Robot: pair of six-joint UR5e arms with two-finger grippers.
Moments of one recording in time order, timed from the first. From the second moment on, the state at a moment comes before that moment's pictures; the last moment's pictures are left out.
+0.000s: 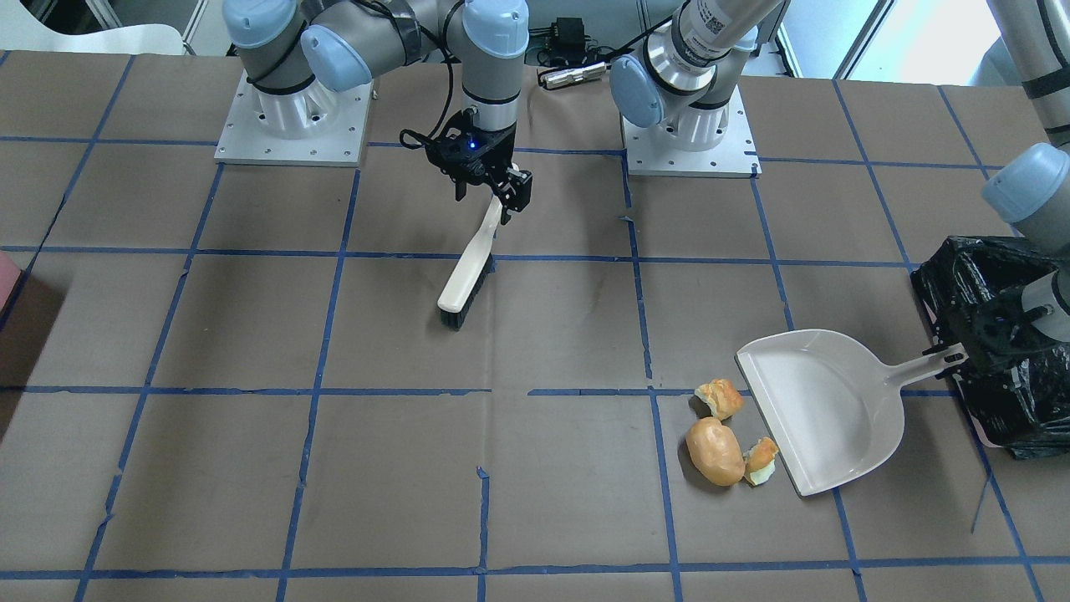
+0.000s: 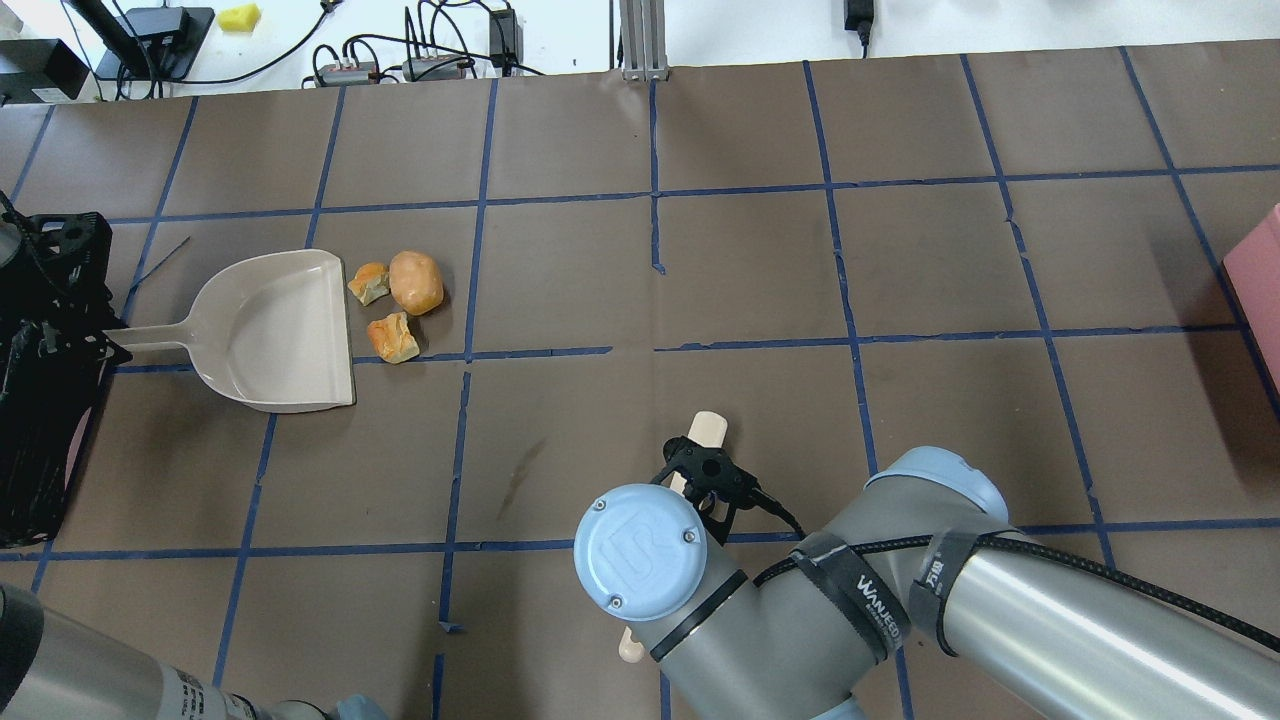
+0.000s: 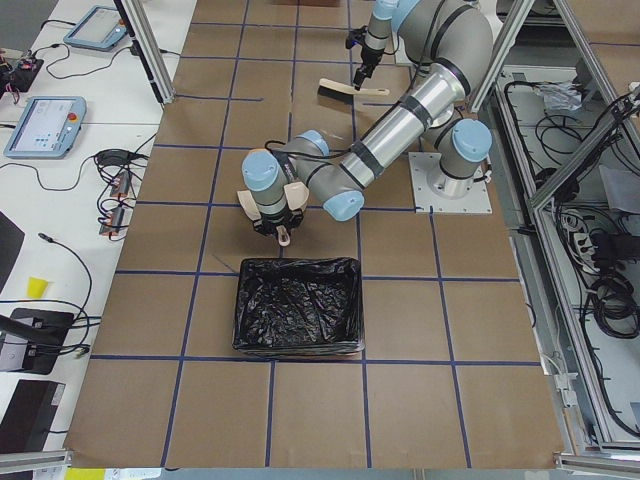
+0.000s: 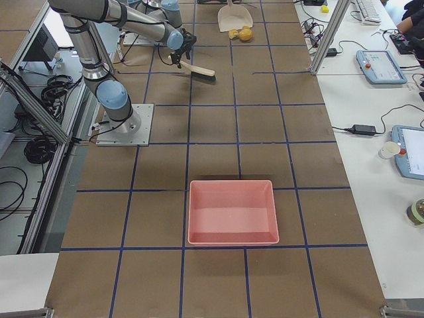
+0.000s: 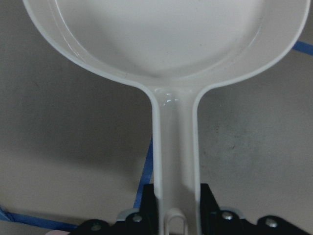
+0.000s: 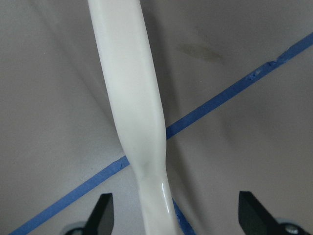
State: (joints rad) left arm -0.92 -1.99 -1.66 -1.16 1.59 1.94; right arm 2.26 -1.50 2.22 -2.34 -1.70 1.26
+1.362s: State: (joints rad) left arm -0.92 -1.98 -1.67 -1.16 1.60 1.94; right arm 2.33 -1.42 2.22 -2.44 -1.79 1.27
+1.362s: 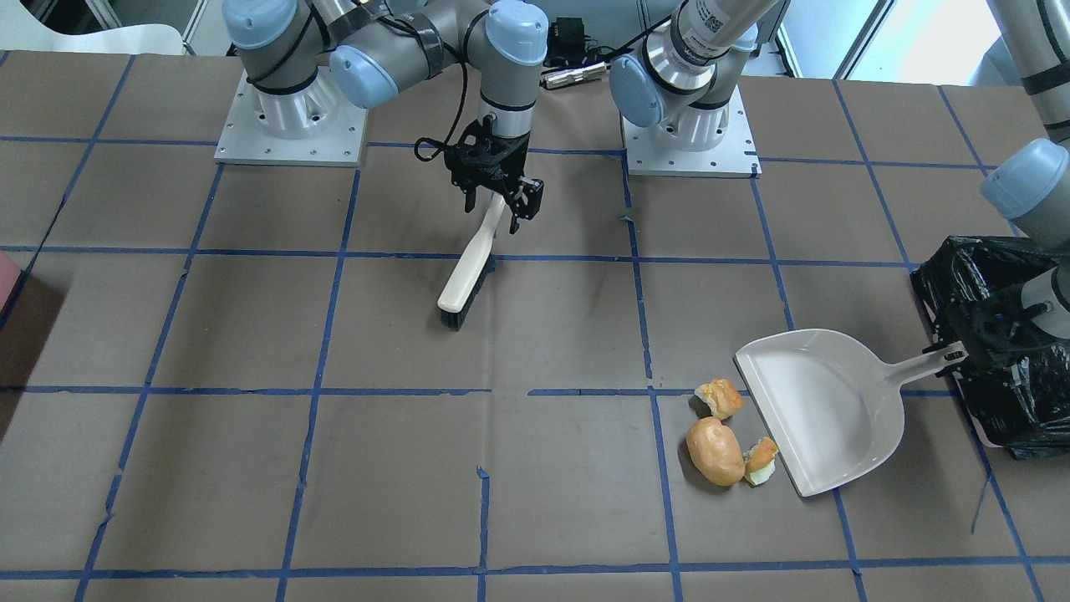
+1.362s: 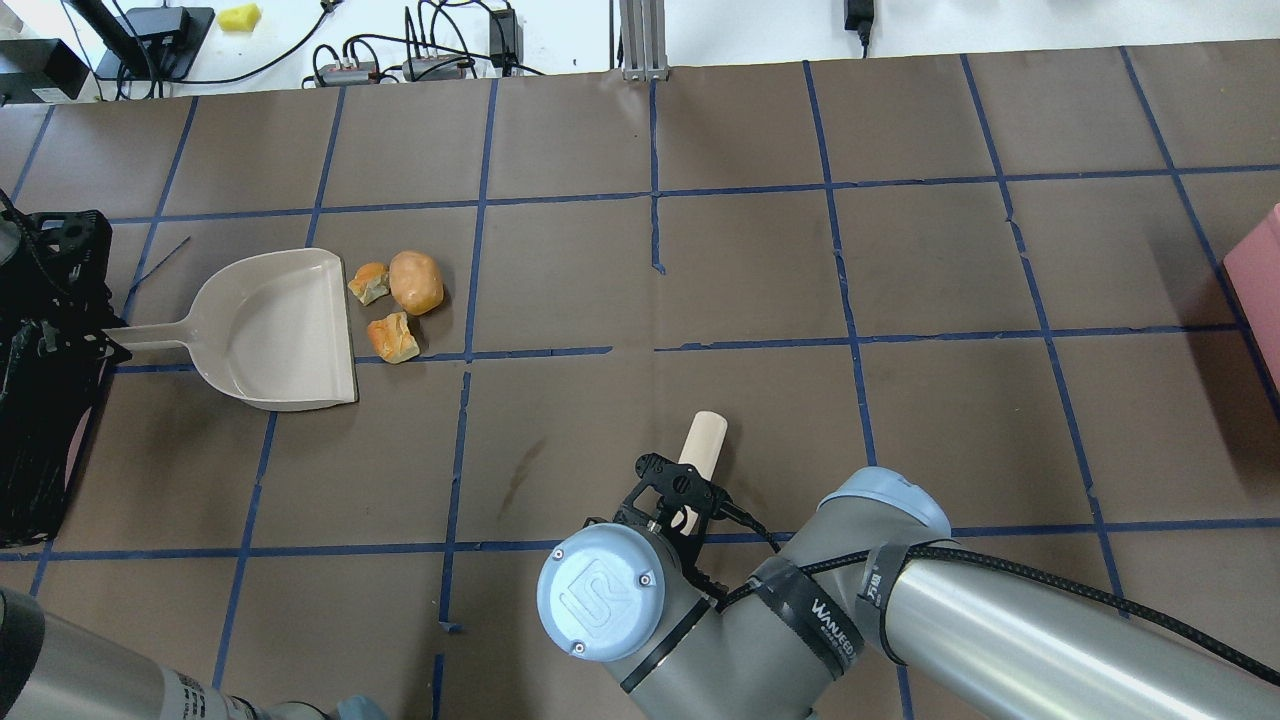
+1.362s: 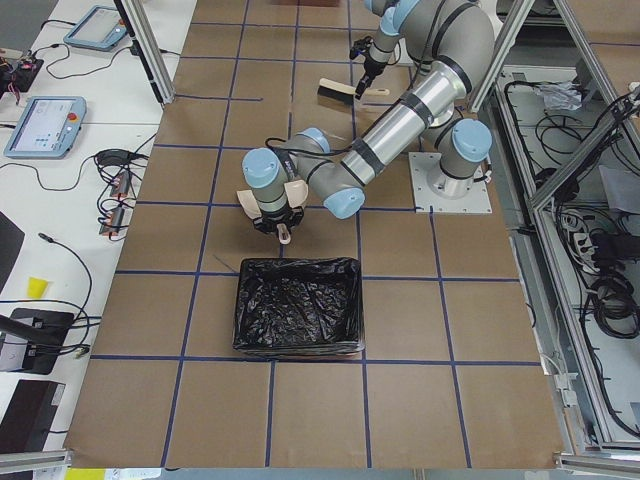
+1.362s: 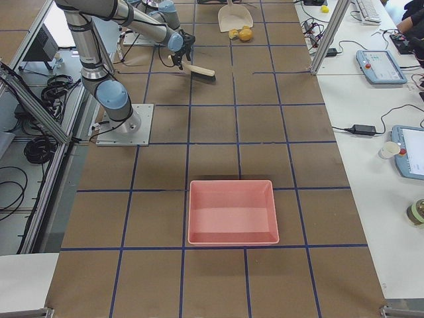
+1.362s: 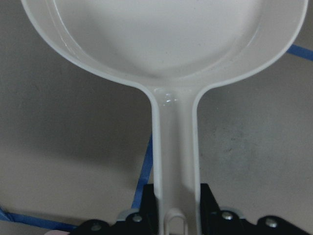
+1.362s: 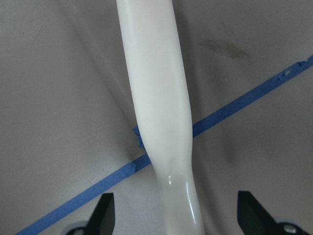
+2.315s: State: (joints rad) left arm -0.92 -1.97 -1.66 -1.16 1.59 1.93; right arm 2.35 -1.43 2.21 -2.43 -1.76 1.29
